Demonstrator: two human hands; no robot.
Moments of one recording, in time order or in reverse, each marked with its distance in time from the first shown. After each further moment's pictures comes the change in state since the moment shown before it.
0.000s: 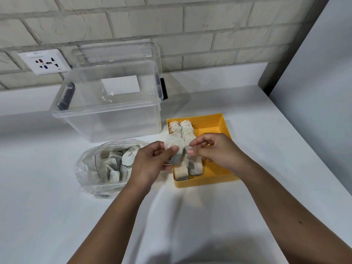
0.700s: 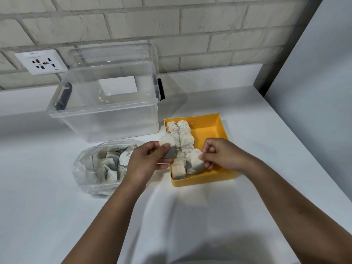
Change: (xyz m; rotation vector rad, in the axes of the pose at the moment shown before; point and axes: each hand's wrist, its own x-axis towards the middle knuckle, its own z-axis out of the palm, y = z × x) left_hand -0.001 0.003 -0.006 -0.047 0.010 -0.036; right_hand 0.001 0.021 -0.018 -0.139 -0.151 0.073
